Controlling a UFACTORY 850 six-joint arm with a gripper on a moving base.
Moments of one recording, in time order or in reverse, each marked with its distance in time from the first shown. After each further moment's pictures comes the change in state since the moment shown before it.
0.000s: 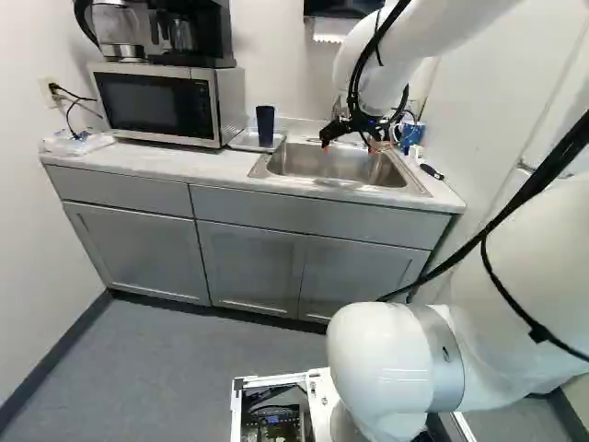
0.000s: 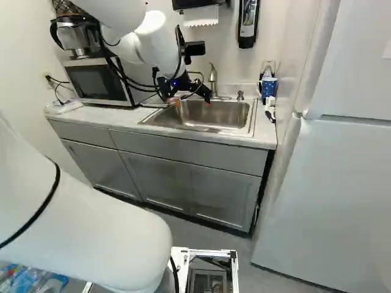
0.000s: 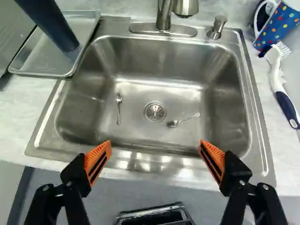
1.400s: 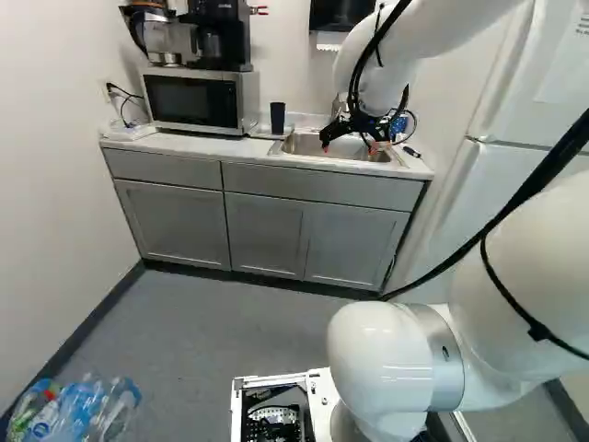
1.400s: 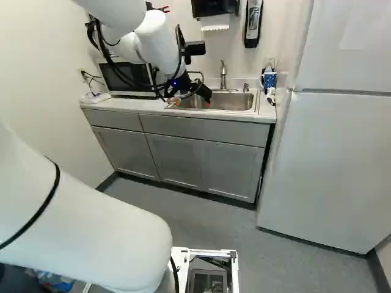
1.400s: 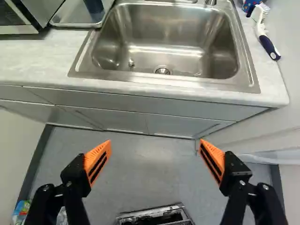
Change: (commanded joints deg) arm 0.0 0.0 0.0 0.0 0.0 0.0
